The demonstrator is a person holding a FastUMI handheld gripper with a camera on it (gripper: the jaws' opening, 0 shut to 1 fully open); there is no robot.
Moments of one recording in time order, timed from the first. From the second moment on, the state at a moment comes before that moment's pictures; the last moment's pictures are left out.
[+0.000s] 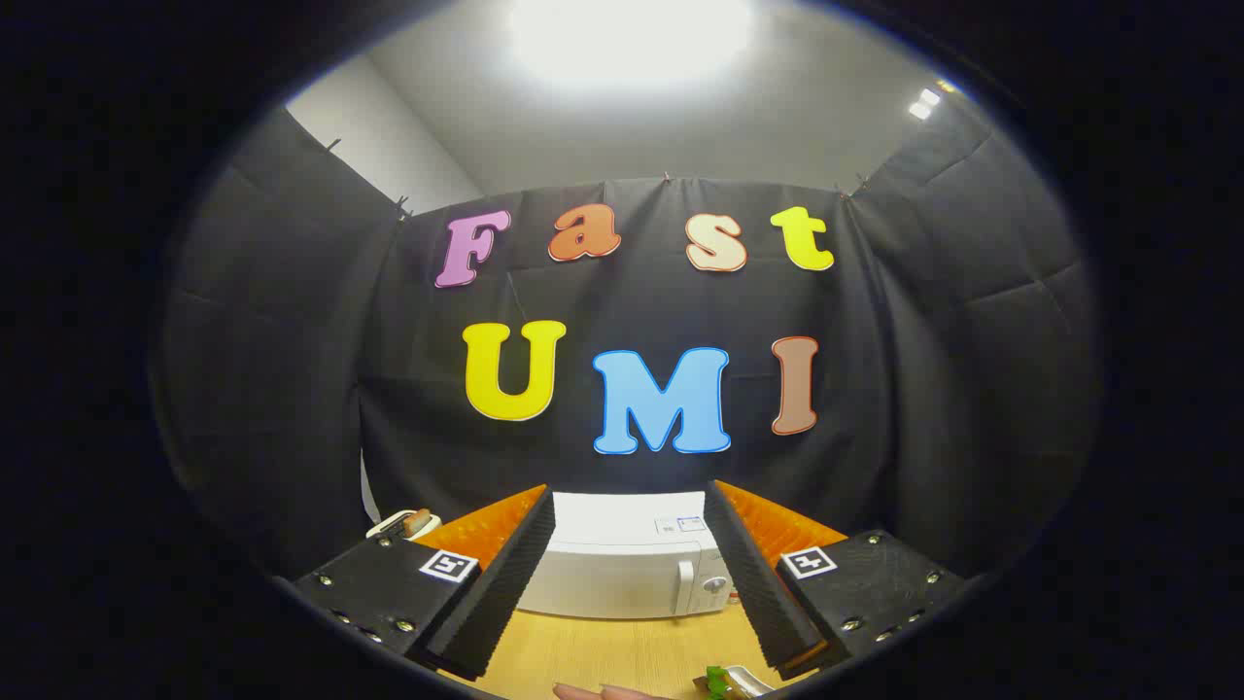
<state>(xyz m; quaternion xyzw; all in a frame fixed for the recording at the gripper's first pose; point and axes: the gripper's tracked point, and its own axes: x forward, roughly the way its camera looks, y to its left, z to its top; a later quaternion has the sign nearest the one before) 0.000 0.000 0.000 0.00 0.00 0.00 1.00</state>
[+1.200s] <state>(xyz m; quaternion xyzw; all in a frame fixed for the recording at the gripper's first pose) 0.006 0.011 0.008 0.03 -0.02 0.03 1.00</state>
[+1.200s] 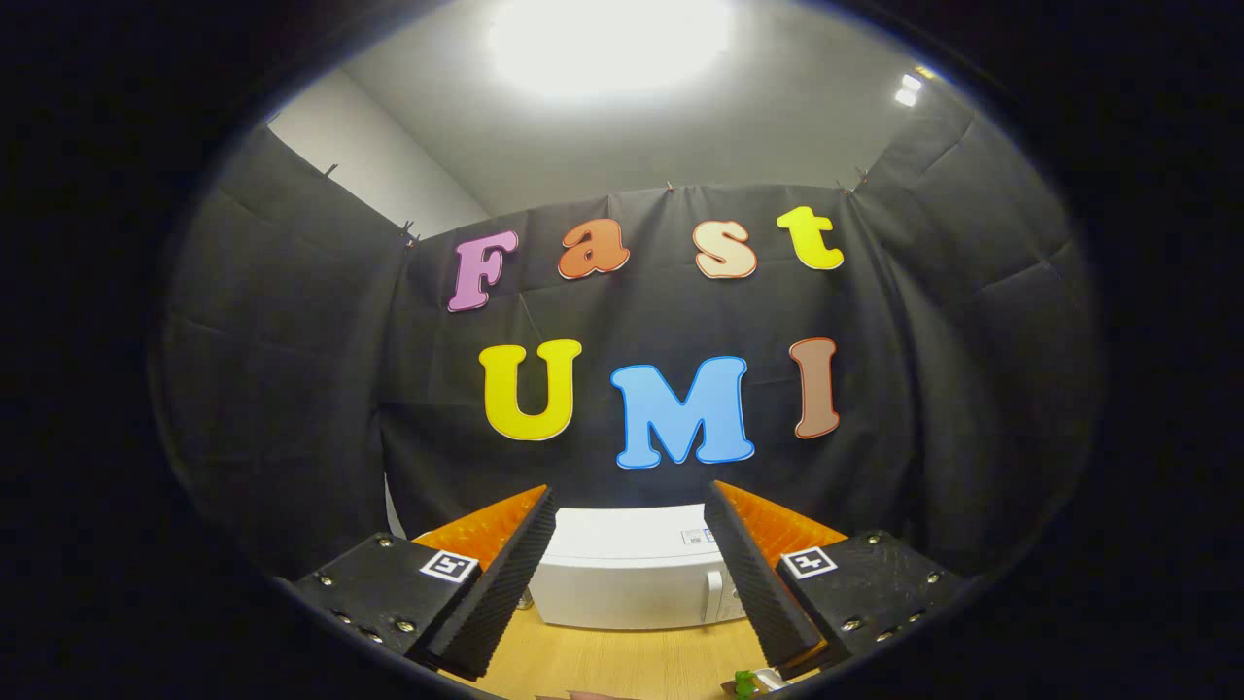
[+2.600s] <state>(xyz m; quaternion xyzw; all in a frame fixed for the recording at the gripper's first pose) 0.084 -0.032 -0.217 0.00 0.03 -0.03 1.00</state>
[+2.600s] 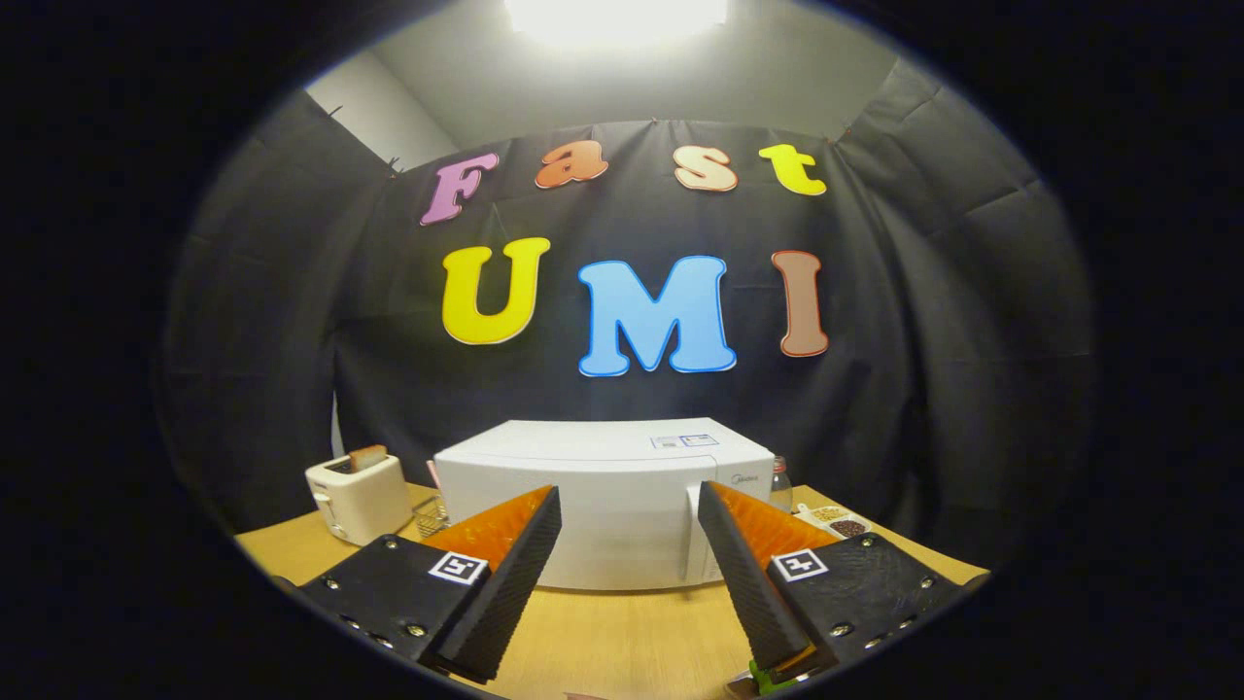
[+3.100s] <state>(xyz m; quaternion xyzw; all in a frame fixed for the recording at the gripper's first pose) 0.176 -0.073 -0.318 0.01 0.10 -0.08 0.99</state>
